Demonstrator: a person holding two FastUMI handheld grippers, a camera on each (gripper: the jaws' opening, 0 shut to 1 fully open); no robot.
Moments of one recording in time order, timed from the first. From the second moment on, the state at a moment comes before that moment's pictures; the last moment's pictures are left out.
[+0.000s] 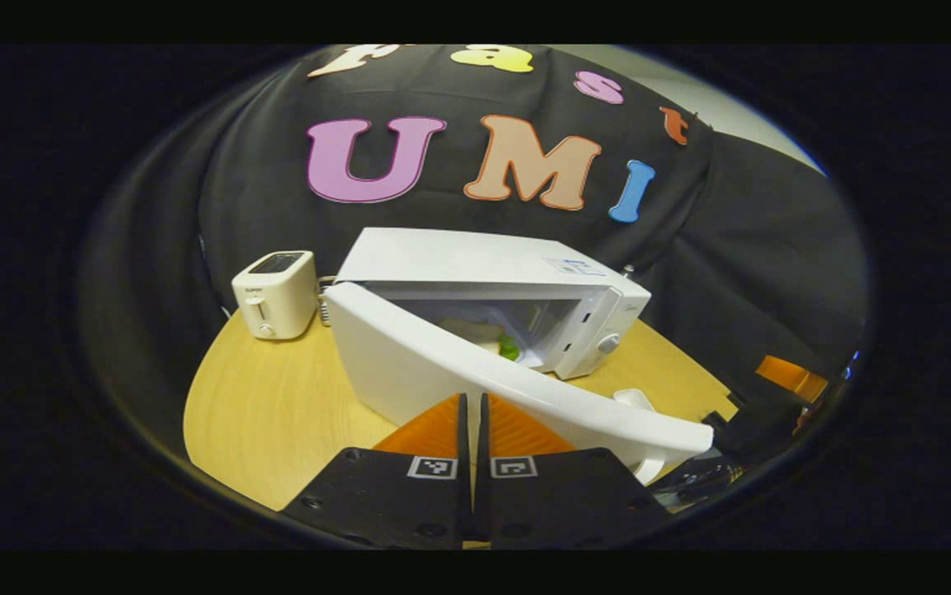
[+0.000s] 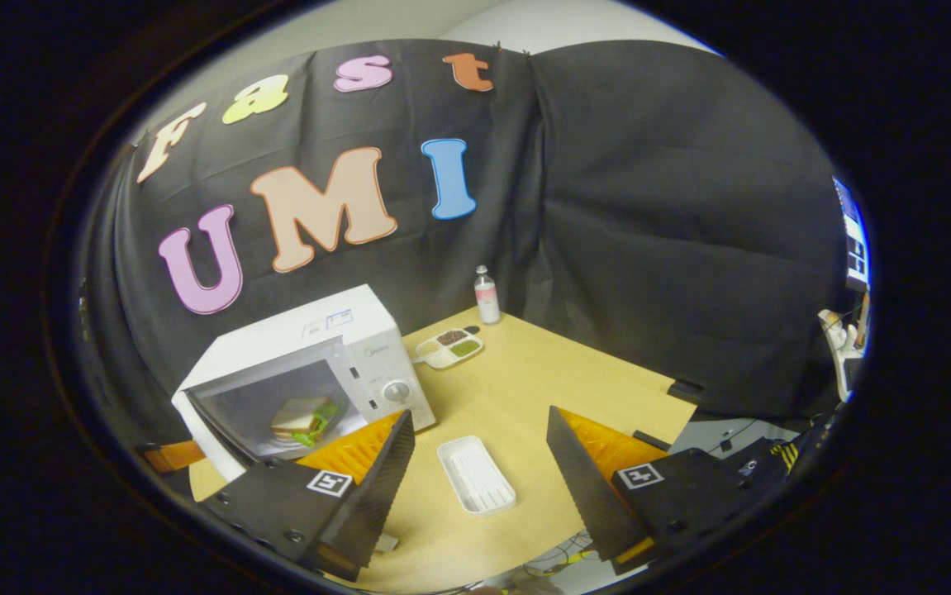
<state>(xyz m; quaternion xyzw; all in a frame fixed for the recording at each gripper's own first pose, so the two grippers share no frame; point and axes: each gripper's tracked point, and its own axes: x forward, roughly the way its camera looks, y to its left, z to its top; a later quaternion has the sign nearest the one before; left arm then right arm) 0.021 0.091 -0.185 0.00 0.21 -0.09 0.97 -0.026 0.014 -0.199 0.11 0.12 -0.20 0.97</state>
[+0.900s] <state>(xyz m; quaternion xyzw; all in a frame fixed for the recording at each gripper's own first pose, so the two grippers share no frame) 0.116 -0.008 -0.190 -0.01 0.17 -0.14 0.97 -0.033 -0.021 -0.197 0.09 0.13 -0.23 0.96</state>
